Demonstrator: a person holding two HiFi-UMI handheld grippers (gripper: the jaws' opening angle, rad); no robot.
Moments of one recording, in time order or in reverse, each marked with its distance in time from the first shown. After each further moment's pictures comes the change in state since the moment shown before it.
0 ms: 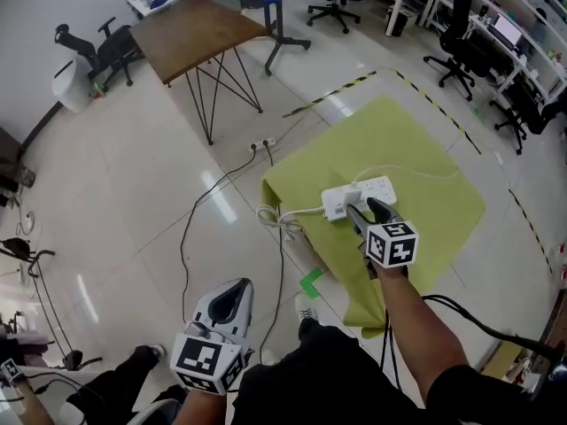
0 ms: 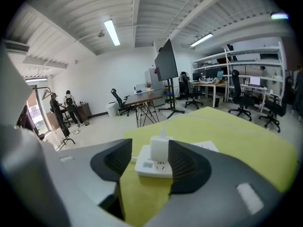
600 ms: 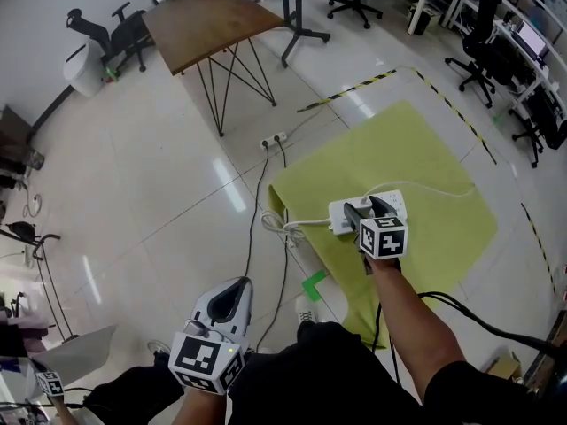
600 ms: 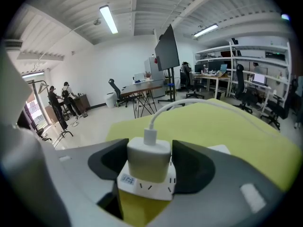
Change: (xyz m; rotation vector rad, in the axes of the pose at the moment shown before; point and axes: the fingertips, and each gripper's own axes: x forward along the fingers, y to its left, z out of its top) left arm 0.035 0.020 0.004 -0.039 0.032 0.077; right arm 0.079 -0.020 -0.014 -0.021 0.120 -0.005
